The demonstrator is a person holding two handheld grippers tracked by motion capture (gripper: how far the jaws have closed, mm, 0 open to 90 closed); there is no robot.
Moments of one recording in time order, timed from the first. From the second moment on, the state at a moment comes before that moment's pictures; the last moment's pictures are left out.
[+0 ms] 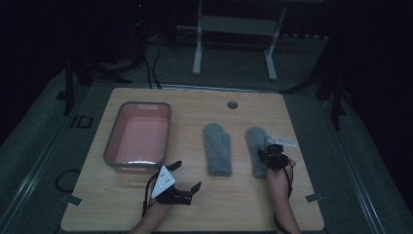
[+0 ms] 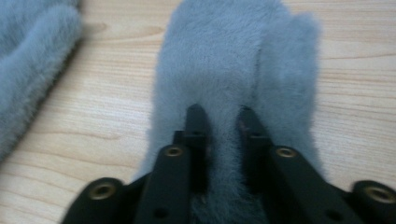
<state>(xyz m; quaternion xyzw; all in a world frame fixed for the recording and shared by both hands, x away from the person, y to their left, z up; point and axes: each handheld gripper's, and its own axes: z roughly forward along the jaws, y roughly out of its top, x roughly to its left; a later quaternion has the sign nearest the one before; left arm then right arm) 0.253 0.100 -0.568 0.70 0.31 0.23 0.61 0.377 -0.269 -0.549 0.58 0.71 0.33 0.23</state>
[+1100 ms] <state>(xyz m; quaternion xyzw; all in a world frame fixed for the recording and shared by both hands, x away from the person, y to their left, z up) 0.253 0.100 -0.568 0.70 0.30 0.23 0.61 0.370 -0.141 -0.469 0.55 0.70 0.40 0.22</state>
